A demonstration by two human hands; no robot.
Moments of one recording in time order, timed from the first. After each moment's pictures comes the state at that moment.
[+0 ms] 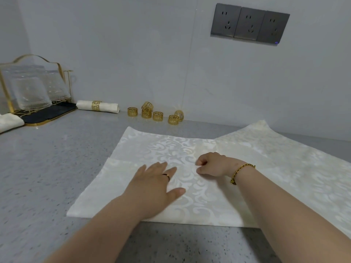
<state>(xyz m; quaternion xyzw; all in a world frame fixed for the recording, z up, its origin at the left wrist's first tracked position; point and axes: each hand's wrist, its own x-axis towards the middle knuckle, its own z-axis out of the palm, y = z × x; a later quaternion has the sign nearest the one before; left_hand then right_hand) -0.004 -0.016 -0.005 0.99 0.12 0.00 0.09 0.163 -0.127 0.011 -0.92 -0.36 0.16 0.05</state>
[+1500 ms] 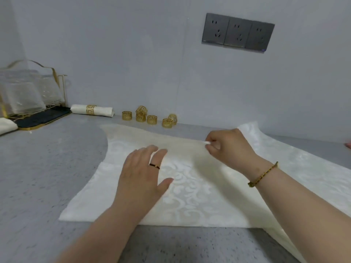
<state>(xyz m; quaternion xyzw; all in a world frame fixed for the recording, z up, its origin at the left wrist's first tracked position) -0.012 -0.019 -0.006 0.94 0.08 0.33 0.03 0.131 -0.171 0.068 -0.87 -0.43 -0.19 0.12</state>
